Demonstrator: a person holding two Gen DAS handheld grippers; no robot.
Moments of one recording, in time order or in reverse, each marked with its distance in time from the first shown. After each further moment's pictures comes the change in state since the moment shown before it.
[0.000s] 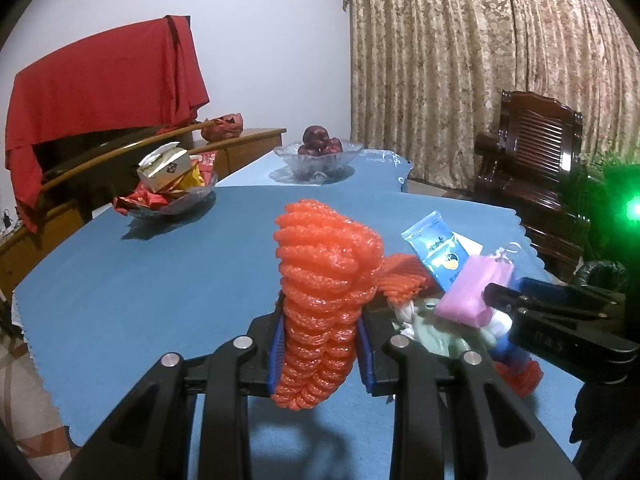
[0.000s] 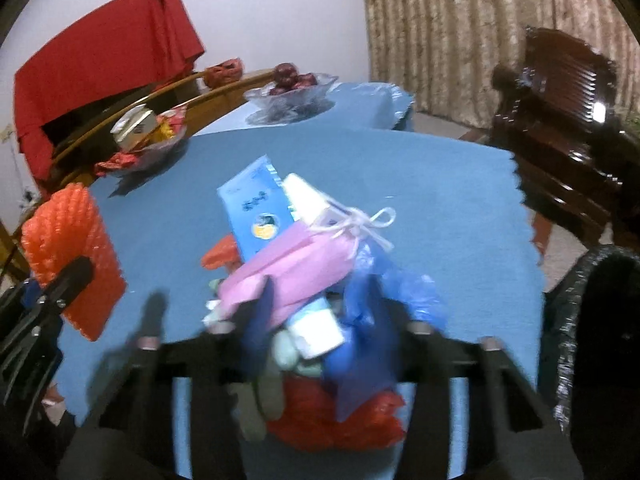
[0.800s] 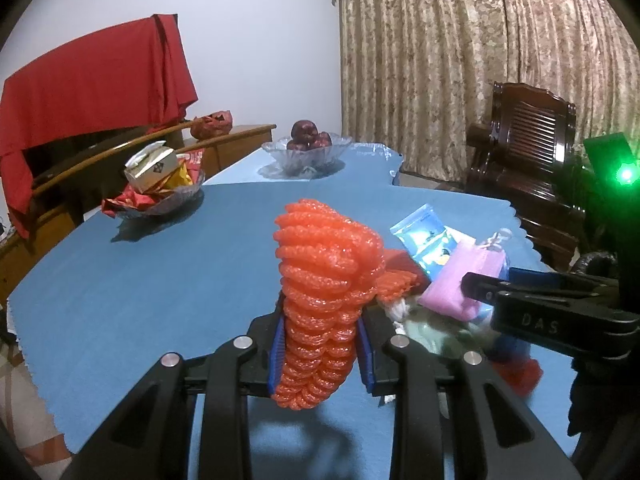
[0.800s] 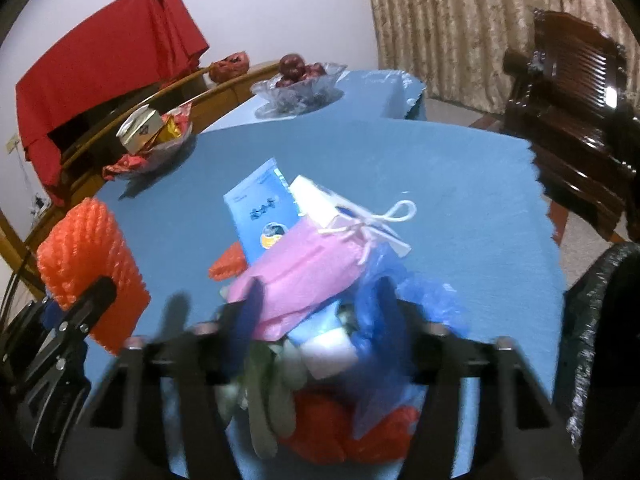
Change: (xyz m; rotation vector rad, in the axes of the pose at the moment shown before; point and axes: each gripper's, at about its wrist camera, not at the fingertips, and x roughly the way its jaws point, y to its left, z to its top) left arm 0.018 -0.008 0.002 0.022 0.024 -0.024; right arm 0.017 -0.005 0.010 0.028 0.050 0.059
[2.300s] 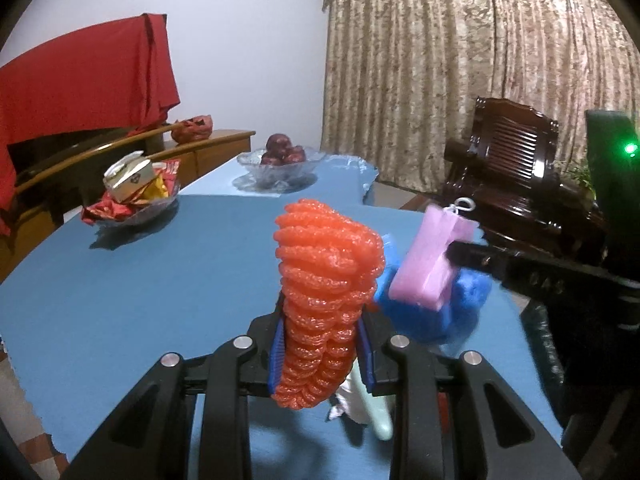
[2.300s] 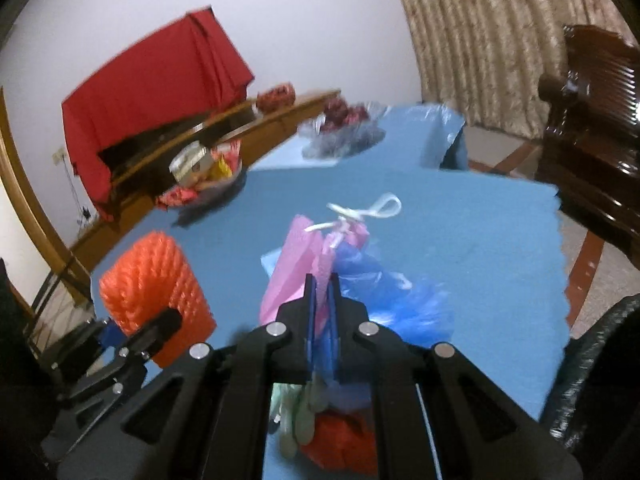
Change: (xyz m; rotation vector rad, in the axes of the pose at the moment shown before) left arm -0.015 -0.021 0.026 -0.035 -0.016 -0.082; right arm -0.046 -0.013 0.039 -0.029 -0.083 0.171
